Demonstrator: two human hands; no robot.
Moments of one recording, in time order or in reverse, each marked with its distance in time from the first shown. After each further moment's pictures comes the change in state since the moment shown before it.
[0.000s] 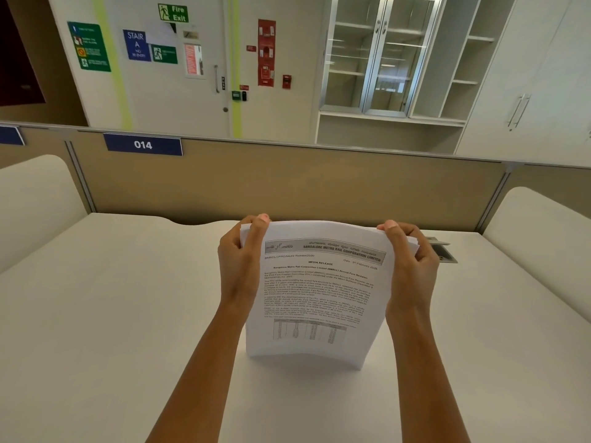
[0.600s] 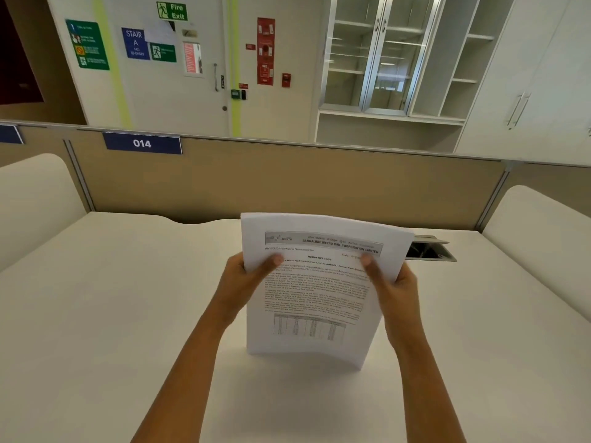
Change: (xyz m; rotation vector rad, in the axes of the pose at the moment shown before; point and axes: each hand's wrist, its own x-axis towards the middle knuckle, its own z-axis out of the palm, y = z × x) left_hand -0.005 -0.046 -0.023 -0.057 -0.349 -0.203; right_hand -0.004 0.045 -0.023 0.004 -0.277 0.072
